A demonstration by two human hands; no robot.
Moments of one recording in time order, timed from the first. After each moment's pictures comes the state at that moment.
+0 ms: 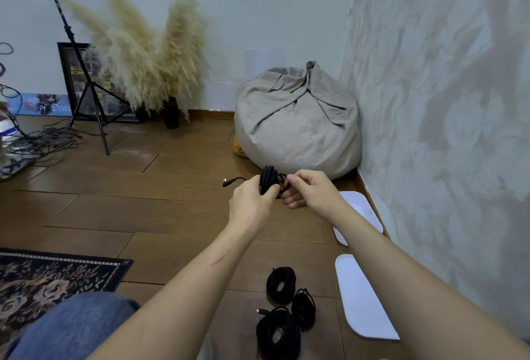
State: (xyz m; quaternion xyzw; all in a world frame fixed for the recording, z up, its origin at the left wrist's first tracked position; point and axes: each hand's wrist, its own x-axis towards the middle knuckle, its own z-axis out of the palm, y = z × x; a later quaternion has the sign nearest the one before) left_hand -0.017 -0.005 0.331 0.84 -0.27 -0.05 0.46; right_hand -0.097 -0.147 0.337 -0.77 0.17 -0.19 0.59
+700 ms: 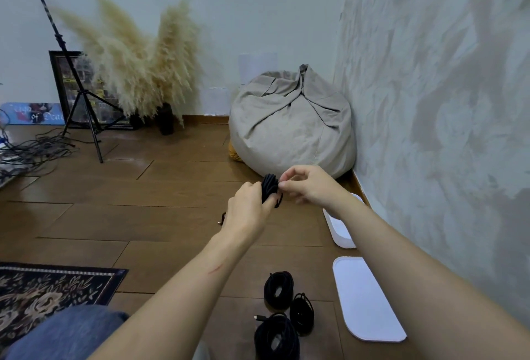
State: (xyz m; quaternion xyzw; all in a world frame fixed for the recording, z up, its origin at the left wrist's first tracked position) left_hand -0.014 -0.012 0.332 0.88 -0.36 0.00 0.30; right_hand -0.105 -0.157 0.369 -0.79 0.17 -0.13 0.57
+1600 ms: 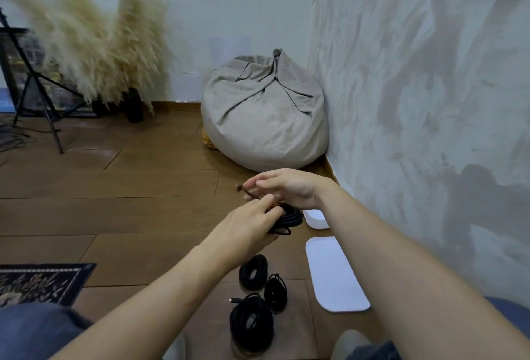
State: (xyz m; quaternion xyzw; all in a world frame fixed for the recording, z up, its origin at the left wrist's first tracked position) left_hand -0.065 -0.006 0.299 0.69 -0.68 0.14 0.19; right_hand -0.122 -0.180 0.347 -0.70 0.11 0.12 0.70
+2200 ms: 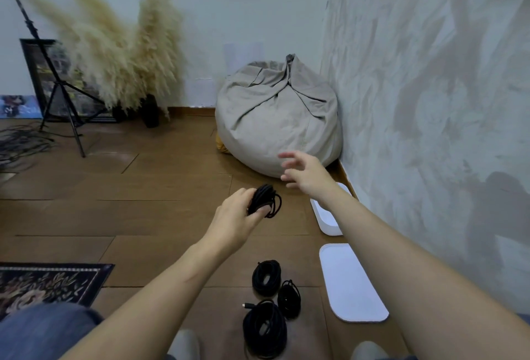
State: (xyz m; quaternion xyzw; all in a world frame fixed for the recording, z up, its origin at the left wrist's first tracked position) left_hand -0.030 0.008 0.308 0.82 -0.46 -0.03 0.34; right_hand -0.111 -0.182 0.346 -0.78 0.20 -0.20 0.56
